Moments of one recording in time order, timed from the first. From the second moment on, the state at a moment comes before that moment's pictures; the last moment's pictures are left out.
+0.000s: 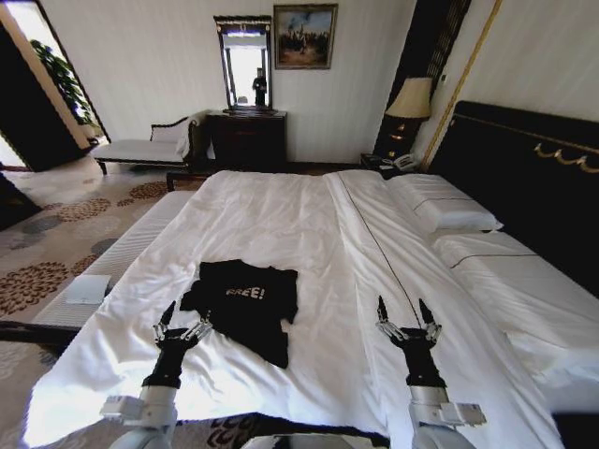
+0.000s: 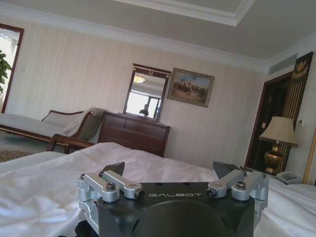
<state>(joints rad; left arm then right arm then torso) 1.87 -1.43 -0.68 -2.28 -0.44 -0.17 0.10 -1.87 1.47 0.65 2.24 0.24 0.39 -0.01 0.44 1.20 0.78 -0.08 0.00</state>
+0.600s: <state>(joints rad) 1.87 -1.41 -0.69 -2.27 -0.44 -0.14 0.10 -1.83 1.47 0.64 2.21 0.26 0.39 0.00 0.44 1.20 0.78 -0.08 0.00</state>
